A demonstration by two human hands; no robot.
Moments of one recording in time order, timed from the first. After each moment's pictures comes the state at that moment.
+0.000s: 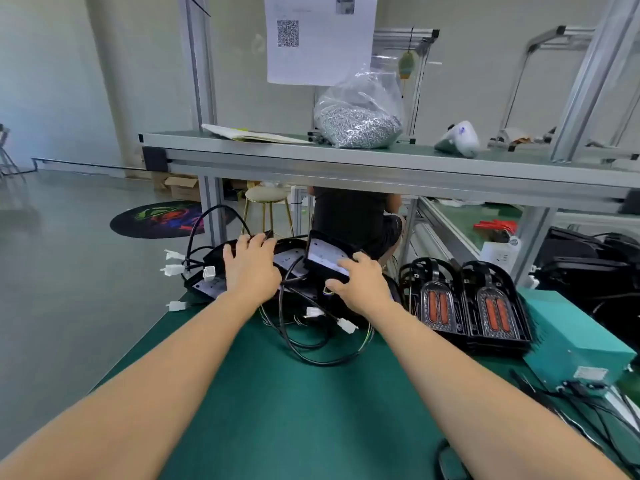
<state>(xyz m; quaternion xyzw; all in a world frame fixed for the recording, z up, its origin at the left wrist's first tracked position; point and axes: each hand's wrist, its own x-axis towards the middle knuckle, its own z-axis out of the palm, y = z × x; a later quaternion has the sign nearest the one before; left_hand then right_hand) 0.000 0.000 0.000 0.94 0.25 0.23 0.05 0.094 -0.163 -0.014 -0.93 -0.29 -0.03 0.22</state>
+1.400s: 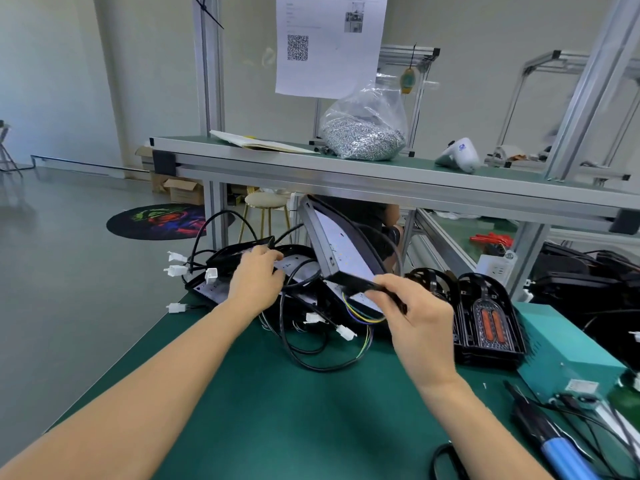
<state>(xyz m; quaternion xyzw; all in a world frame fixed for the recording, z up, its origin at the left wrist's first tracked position) -0.008 0.002 -0.004 0.92 0.19 0.26 0.21 0.017 -0.243 -0.009 -0.72 -0.37 -0.34 0.48</state>
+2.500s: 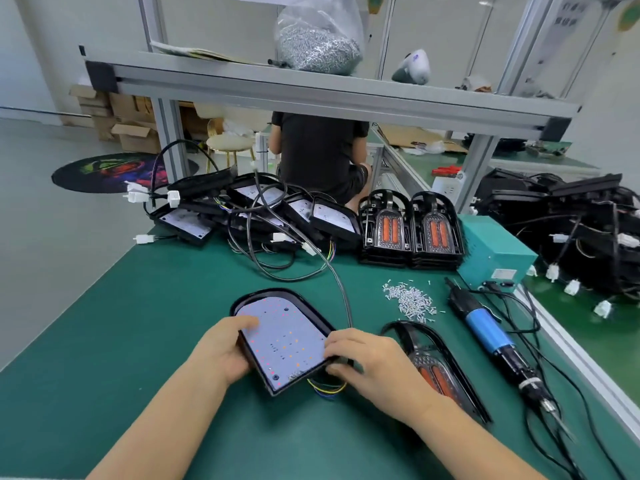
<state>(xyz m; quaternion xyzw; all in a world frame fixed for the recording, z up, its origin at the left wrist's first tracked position) -0.135 -0.108 -0.113 0.38 0.33 0.04 0.86 -0.075 -0.332 -0.121 -0.79 -0.53 -0.09 0.30</state>
